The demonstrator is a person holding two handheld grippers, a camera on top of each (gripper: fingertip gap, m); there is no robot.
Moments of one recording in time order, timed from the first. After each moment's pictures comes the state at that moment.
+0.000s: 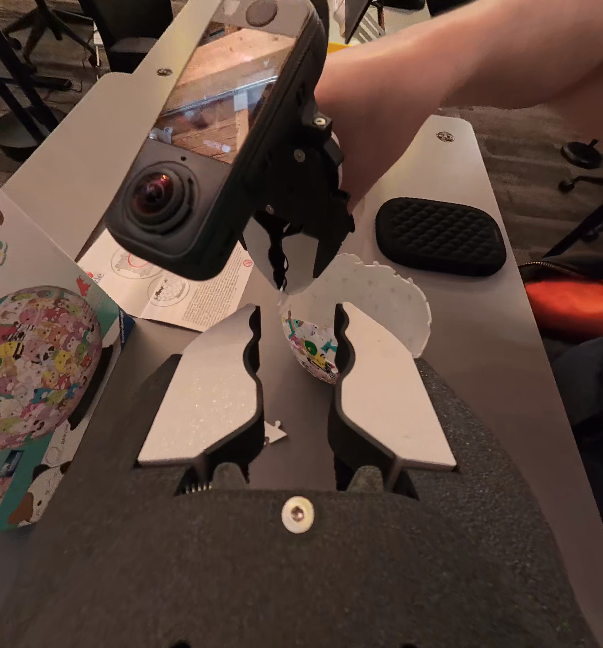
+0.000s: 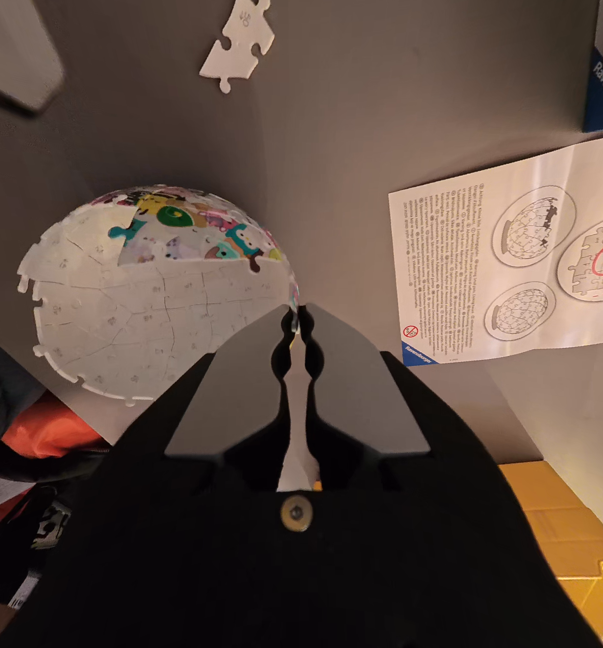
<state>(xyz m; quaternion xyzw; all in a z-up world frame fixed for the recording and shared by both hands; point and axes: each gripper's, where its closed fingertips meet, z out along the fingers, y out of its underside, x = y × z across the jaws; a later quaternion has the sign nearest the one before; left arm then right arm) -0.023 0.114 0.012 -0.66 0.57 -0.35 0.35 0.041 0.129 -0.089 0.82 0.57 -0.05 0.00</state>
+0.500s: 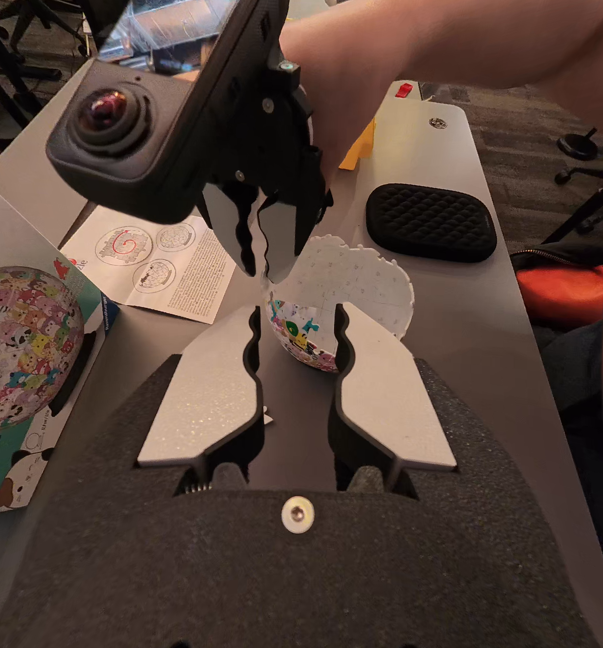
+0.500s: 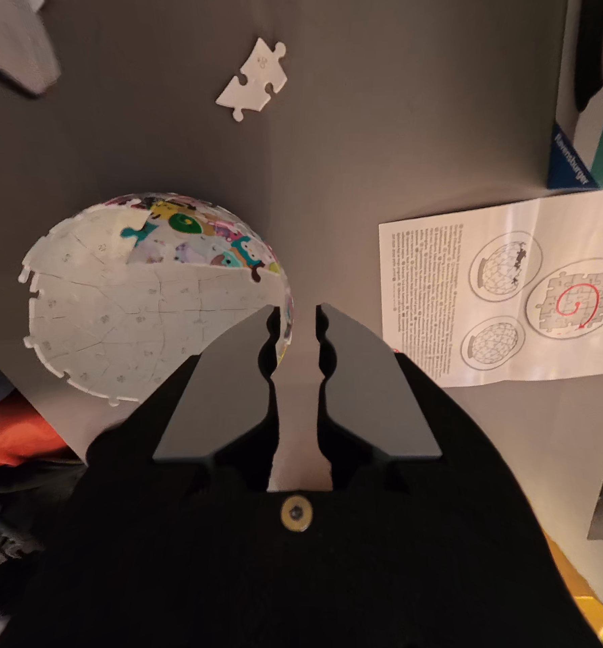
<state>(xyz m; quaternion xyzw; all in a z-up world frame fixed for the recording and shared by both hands) -0.032 0.099 0.004 -0.66 0.57 -0.35 0.34 0.034 0.137 -0.086 0.79 0.60 -0.07 -0.03</state>
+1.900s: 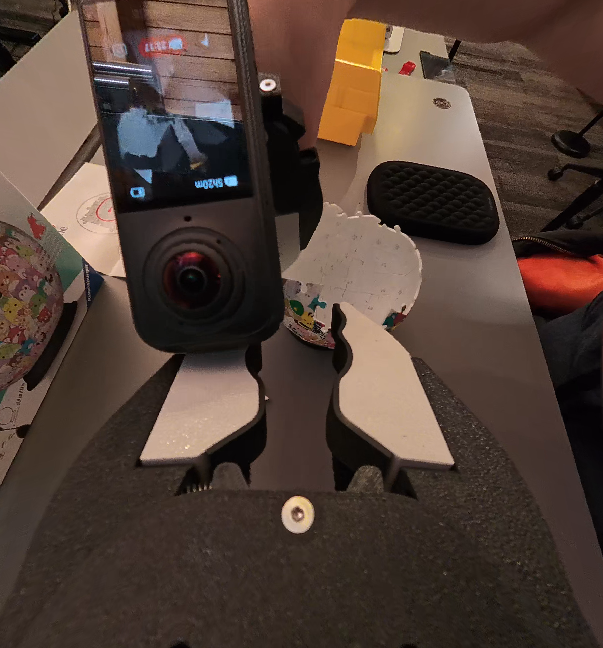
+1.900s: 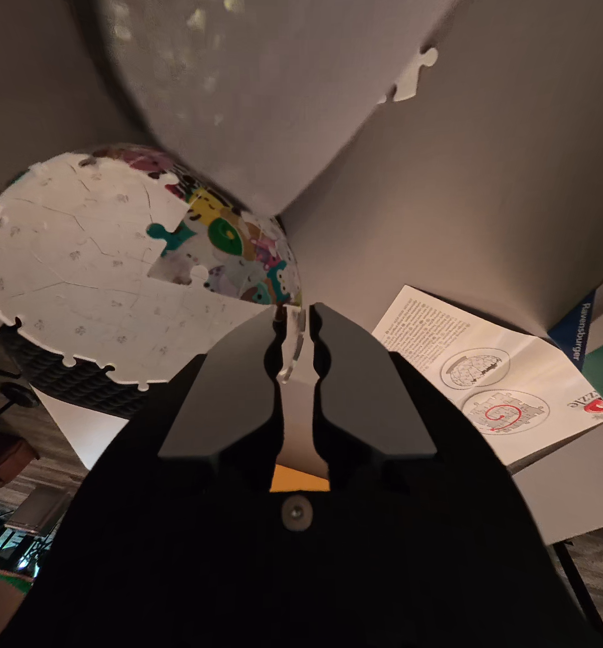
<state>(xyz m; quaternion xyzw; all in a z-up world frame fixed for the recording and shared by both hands) -0.045 0.099 -0.018 -0.67 0.57 -0.36 0.32 0.017 0.129 -0.104 0.62 0.78 -0.03 0.08</state>
